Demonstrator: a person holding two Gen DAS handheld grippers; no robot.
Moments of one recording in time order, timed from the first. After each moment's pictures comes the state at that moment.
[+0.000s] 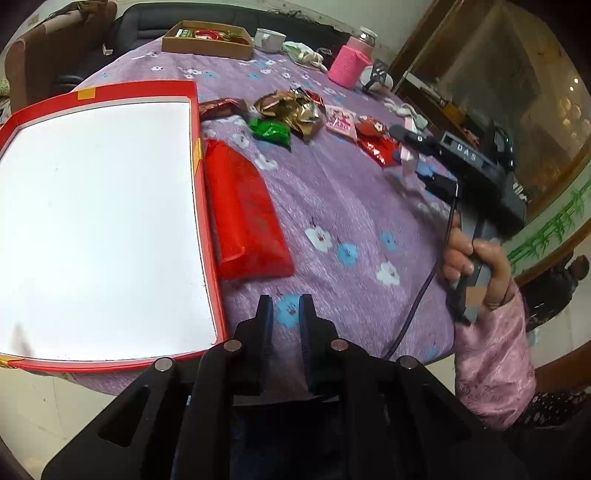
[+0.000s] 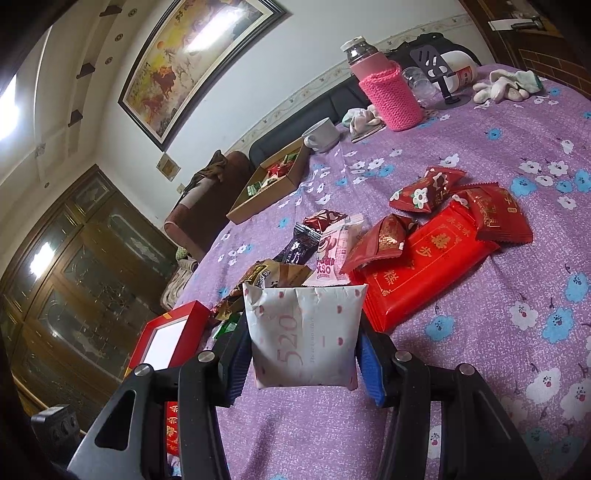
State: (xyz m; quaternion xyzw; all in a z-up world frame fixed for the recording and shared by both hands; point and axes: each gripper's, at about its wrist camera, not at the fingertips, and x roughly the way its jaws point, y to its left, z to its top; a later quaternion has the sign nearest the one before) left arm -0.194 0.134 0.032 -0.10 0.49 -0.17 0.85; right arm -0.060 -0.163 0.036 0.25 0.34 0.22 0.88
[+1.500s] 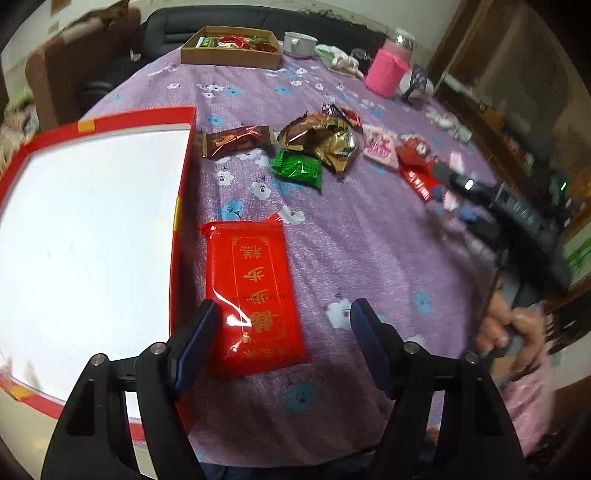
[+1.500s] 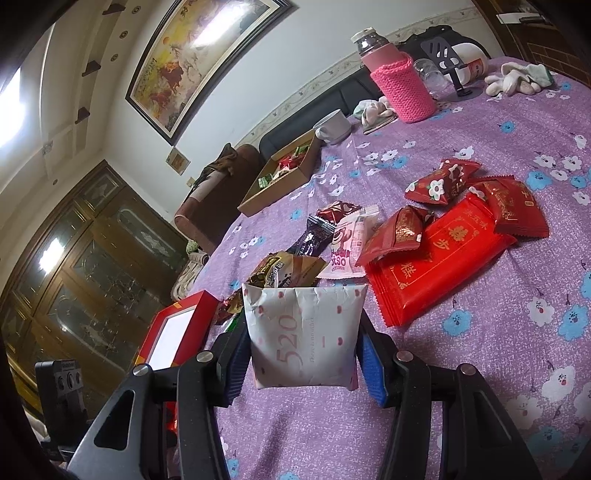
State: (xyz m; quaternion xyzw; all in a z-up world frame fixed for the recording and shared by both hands) left arm -0.141 0.110 0.041 -0.06 0.51 -0.08 0.86; right arm -0.054 -0.157 0.032 0.25 0.35 0.24 0.87
